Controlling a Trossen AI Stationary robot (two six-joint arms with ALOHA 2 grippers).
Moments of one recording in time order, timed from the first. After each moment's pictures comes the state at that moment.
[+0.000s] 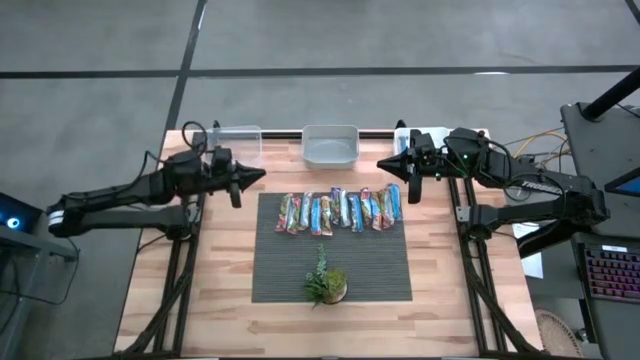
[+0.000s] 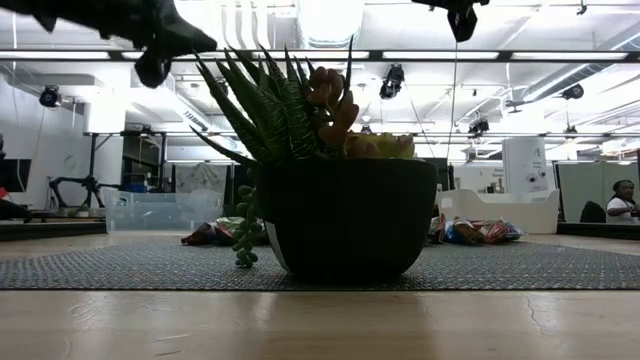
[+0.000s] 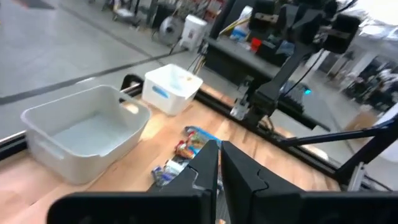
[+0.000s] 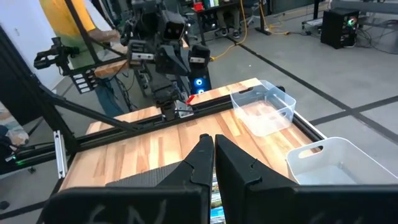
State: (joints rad) left arm 0.26 0.62 0.61 -0.13 -0.03 -0.41; right arm -0.25 0.92 0.93 -0.19 -0.13 0.23
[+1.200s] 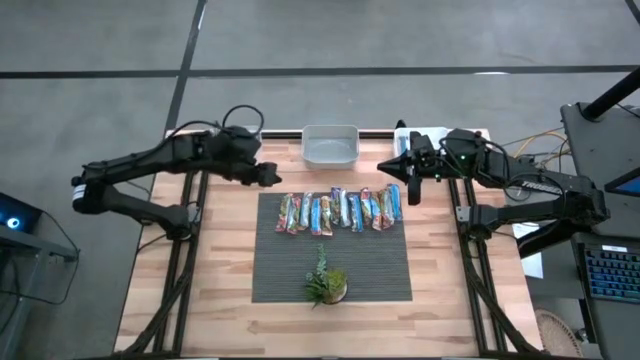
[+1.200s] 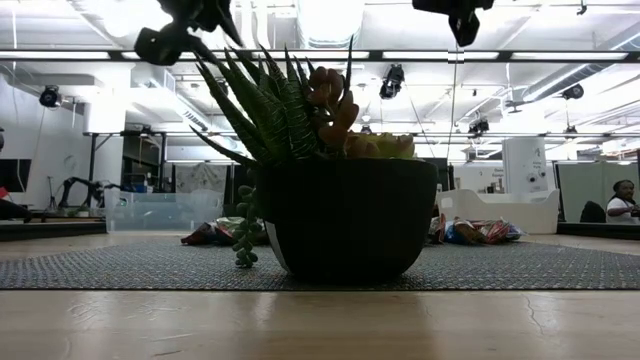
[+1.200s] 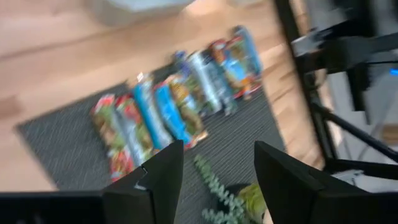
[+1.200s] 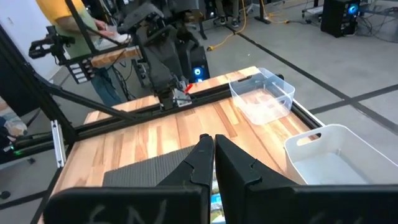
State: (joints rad) left arm 0.25 1.15 1.27 -0.91 0.04 -0.99; right arm -0.25 0.92 0.93 -0.24 -0.13 0.22
